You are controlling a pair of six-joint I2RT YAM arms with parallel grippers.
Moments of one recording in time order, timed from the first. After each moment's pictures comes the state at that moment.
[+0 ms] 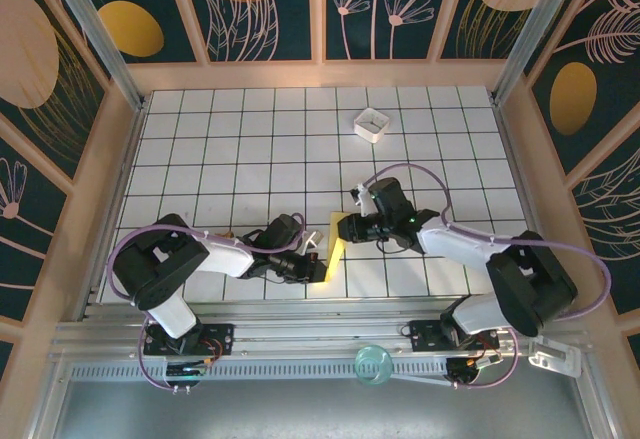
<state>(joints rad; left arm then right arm) -0.85 1.67 0.52 0.29 0.66 -0.86 0.65 1.40 0.64 -0.06 -0.43 0.52</state>
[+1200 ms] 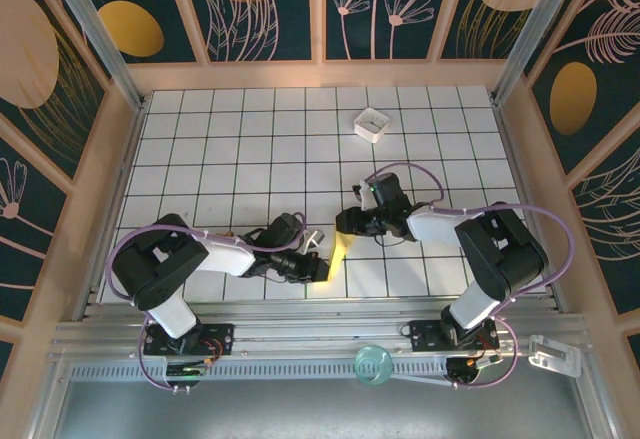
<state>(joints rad) -0.85 1.67 0.54 0.26 0.65 -0.88 0.56 1.61 0.67 0.06 -0.49 0.54</state>
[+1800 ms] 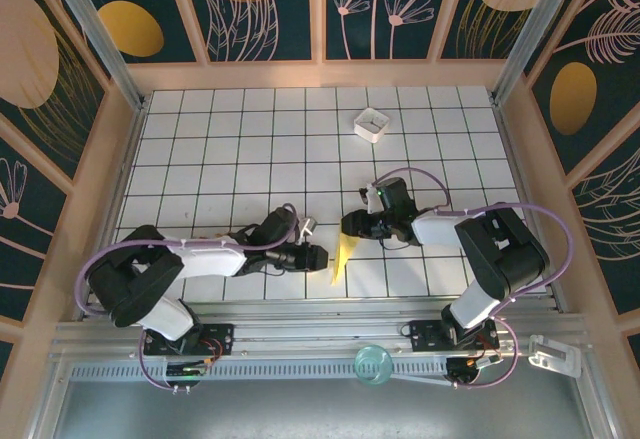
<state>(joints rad) -0.85 1.52 0.55 0.16 0.45 -0.84 0.52 1.61 0.60 0.15 -0.52 0.55</state>
